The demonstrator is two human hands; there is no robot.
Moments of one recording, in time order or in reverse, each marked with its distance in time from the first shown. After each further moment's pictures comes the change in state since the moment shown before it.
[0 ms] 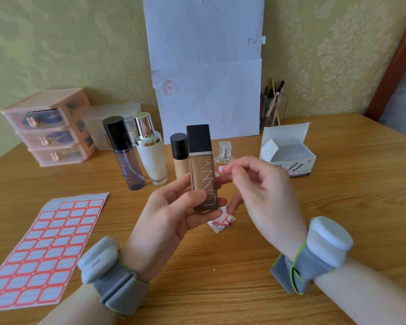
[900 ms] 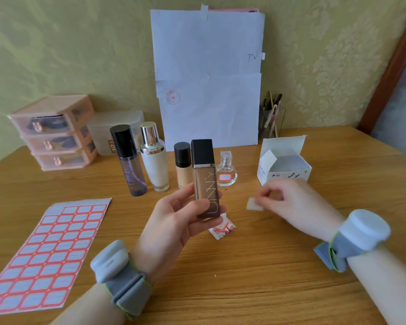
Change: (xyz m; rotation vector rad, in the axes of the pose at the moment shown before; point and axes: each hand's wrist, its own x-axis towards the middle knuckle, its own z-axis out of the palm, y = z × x) left_hand 0.002 -0.002 -0.002 -0.055 0.047 -0.057; right_hand 0.023 0.034 -0.069 -0.709 -0.340 0.053
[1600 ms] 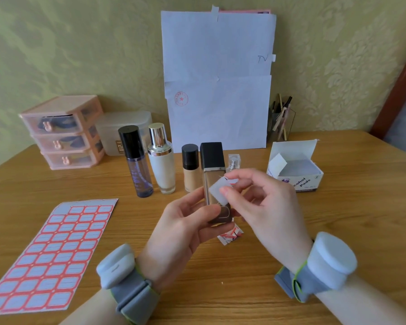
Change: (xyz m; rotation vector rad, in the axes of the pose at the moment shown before) left_hand -0.001 0.001 0.006 -0.068 -0.044 -0.004; right_hand -0.003 -0.074 0.038 0.473 0.397 -0.179
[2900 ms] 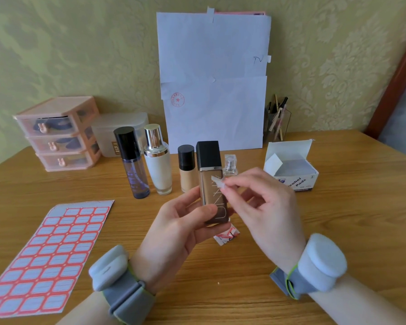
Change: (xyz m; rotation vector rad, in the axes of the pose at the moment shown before) left_hand -0.001 0.001 -0.001 0.003 -0.008 0.000; right_hand -0.001 0.002 0.000 -0.044 0.080 -0.219
